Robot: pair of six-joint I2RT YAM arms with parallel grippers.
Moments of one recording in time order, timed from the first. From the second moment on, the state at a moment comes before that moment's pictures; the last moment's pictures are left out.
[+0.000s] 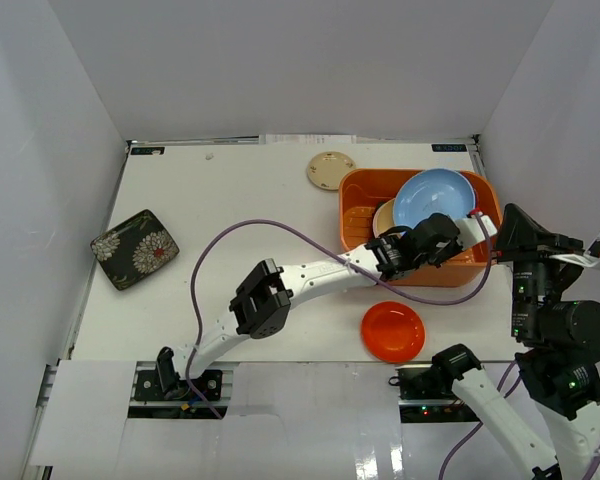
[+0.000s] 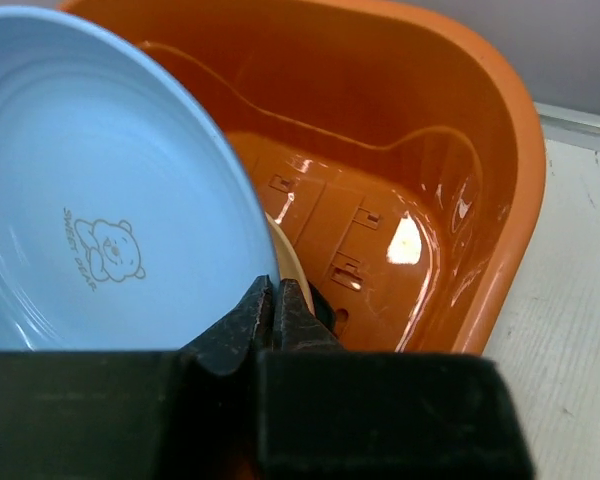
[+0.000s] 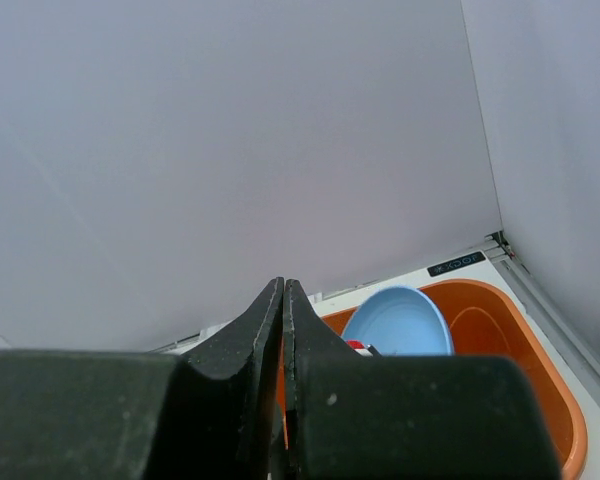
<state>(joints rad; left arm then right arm) -1.22 2.42 2.29 -0.18 -0.21 0.23 0.48 0.34 0.97 -0.24 0.55 0.23</state>
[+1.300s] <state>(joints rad) -0.39 2.31 1.85 -0.14 0.17 -0.72 0.48 0.69 0.82 -0.36 -0.20 0.18</state>
